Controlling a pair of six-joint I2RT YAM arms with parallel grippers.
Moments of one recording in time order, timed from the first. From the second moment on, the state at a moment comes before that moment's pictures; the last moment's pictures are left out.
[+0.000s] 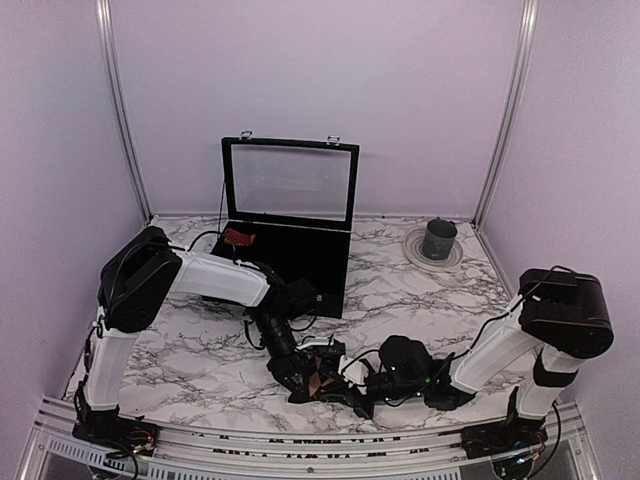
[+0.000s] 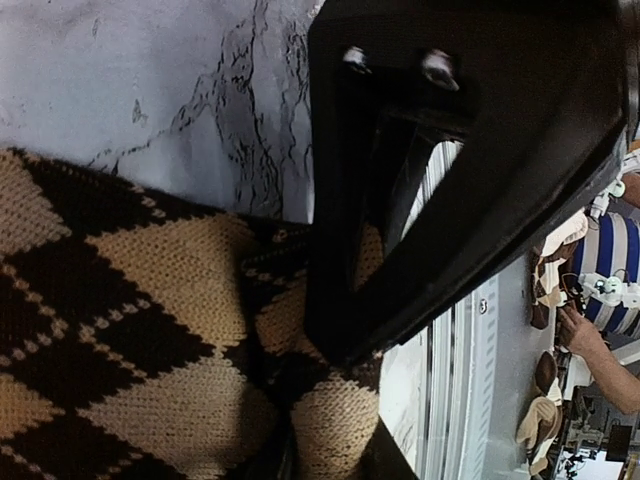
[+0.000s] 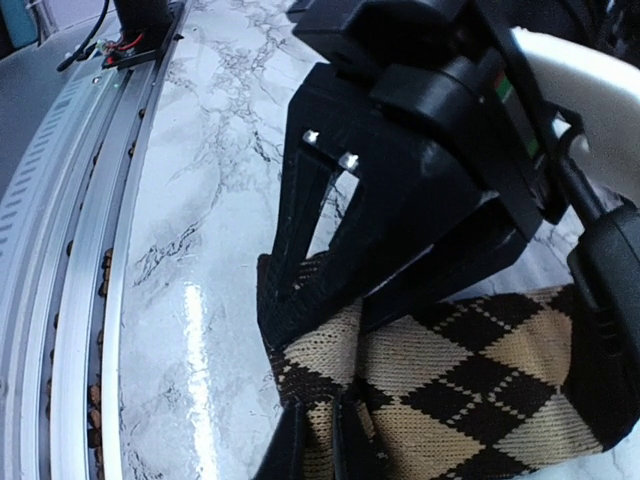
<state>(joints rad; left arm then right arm) -0.93 2.23 1.50 -0.95 0.88 0.56 1.17 1.72 0.41 0.80 -0.21 -0.09</state>
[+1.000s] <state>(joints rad) -0.94 1.58 0.95 -0.27 0.27 0.65 0.96 1.85 0.37 0.99 -0.54 0.34</state>
